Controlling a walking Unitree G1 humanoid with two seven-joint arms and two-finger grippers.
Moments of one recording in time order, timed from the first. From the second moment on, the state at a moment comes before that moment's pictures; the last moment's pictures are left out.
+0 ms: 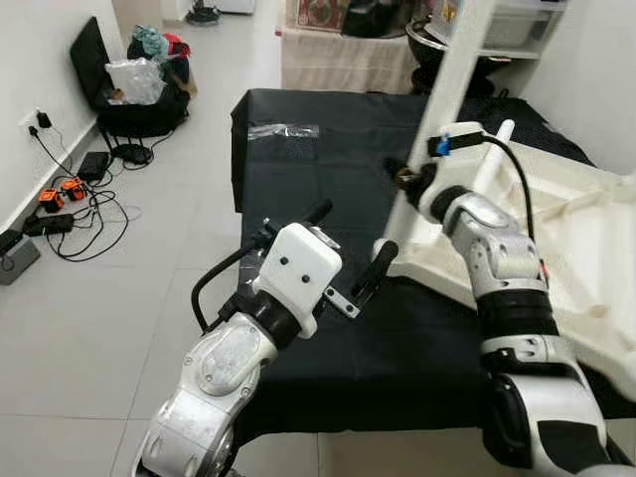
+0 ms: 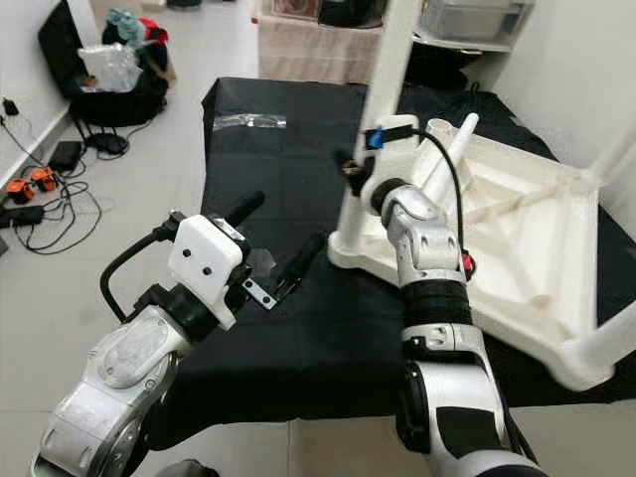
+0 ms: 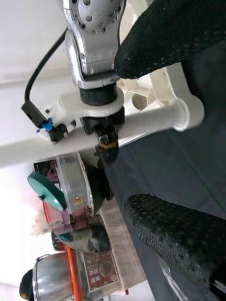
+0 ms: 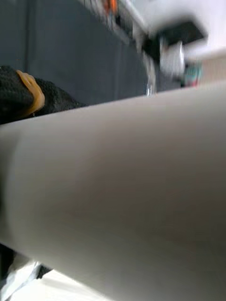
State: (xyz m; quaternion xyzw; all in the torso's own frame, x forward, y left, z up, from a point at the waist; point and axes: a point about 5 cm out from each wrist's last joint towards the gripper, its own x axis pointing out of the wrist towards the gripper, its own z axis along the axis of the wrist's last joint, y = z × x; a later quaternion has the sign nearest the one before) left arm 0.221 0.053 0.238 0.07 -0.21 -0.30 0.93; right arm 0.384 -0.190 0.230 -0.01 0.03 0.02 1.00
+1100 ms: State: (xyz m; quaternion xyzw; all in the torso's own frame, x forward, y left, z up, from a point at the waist) left arm 0.223 0.055 0.231 0.06 -0.20 -0.30 0.93; right arm 0.310 -0.201 0.176 0.01 0.10 0.34 0.94
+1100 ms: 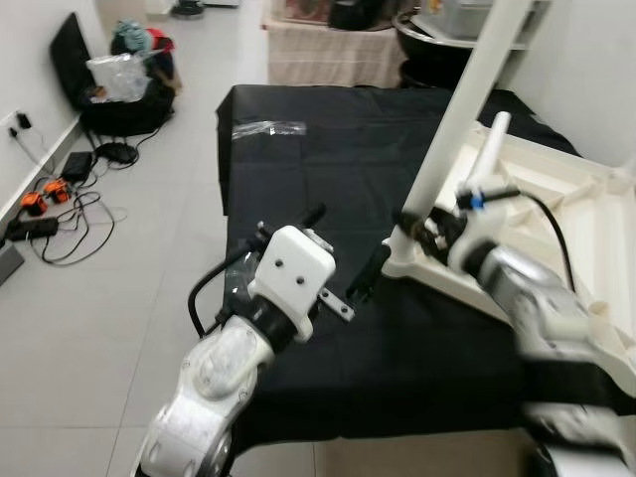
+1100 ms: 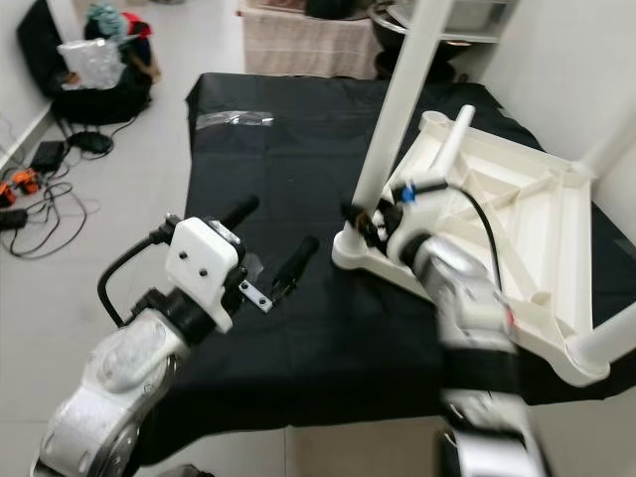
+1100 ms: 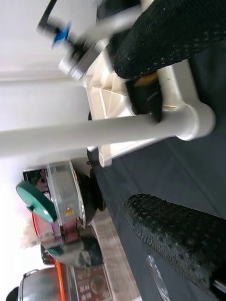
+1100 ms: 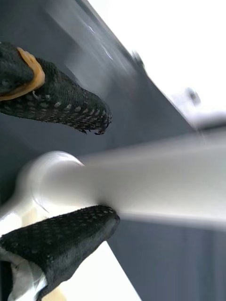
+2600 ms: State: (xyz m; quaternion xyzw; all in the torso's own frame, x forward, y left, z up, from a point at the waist) left arm 0.229 0.070 0.210 0.09 -0.16 -0.28 0.94; right arm 0.358 -0.219 0.180 -0.25 0.24 0.33 0.88
